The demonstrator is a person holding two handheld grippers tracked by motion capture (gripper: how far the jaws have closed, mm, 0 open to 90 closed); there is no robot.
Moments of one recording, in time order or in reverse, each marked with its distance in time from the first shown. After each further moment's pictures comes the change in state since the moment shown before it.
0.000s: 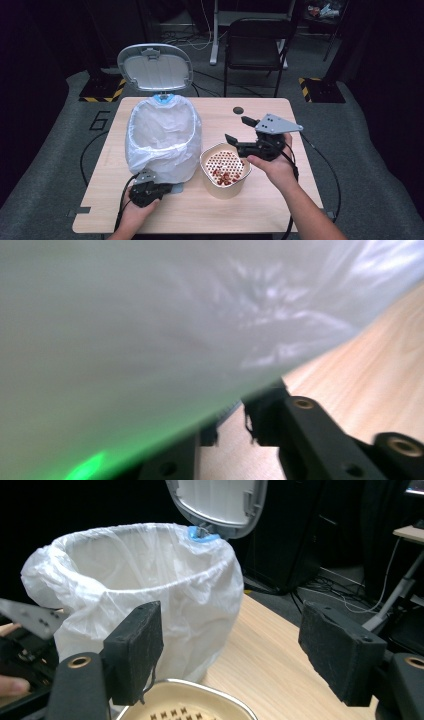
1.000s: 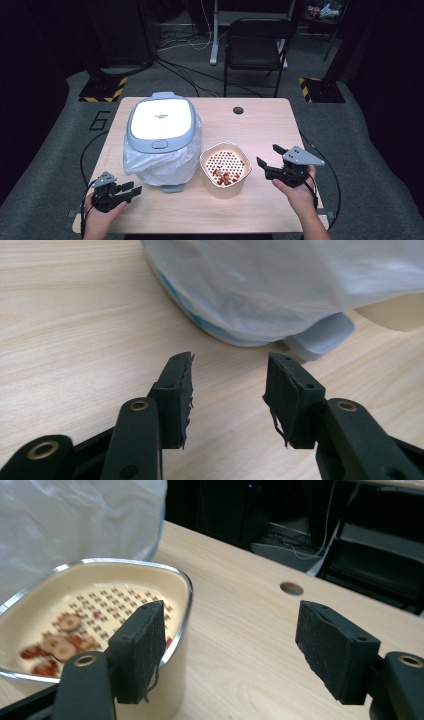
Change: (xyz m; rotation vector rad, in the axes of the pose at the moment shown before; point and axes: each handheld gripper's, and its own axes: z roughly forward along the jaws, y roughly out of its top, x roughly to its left) left arm 0.052 -0.025 -0.070 -0.037 0.155 -0.116; right arm -0.025 -0.116 -0.040 0.105 -0.204 0.106
